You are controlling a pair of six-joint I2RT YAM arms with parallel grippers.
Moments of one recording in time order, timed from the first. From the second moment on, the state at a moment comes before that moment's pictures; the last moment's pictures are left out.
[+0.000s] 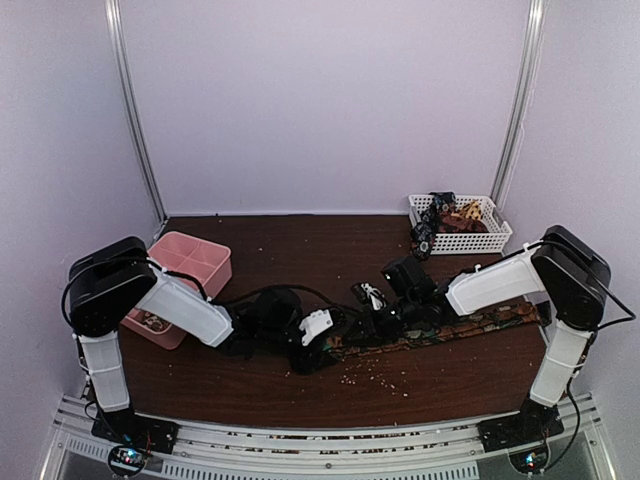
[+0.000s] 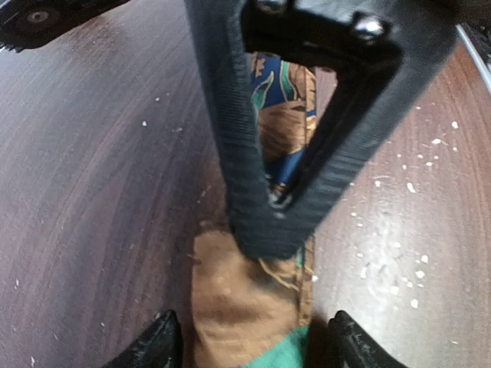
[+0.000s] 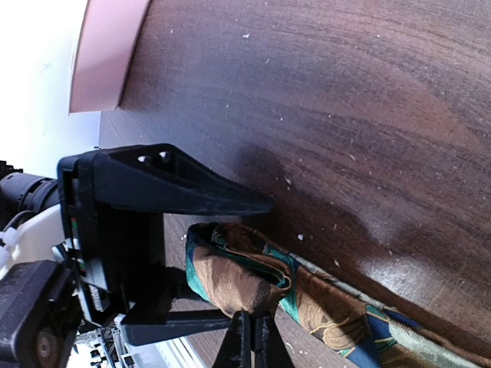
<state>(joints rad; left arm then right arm) -0.99 1.92 0.85 0.39 0.24 0.22 0.76 1.79 0.88 0.09 -0.62 0.73</state>
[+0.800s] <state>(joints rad) -0.96 1.96 0.84 0.46 0.34 0.21 0.77 1.81 0.82 0.24 -0.65 0.78</state>
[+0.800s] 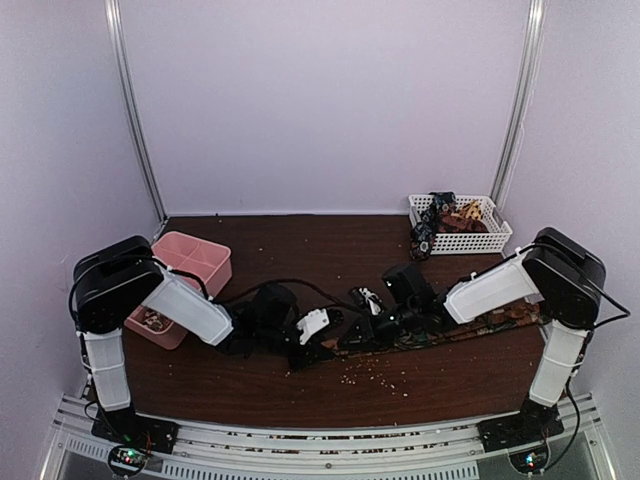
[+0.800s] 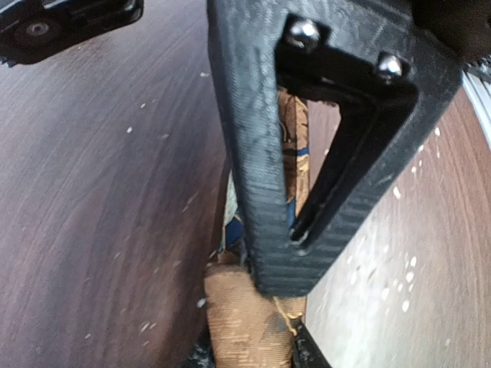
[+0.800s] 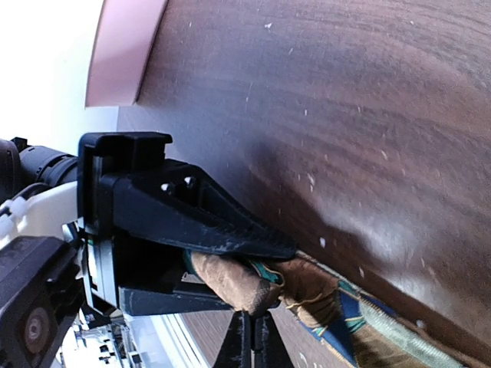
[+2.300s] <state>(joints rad) -0.94 1.96 0.77 0.76 0.42 0.12 0.76 1.89 0.84 0.23 -0.63 0.73</state>
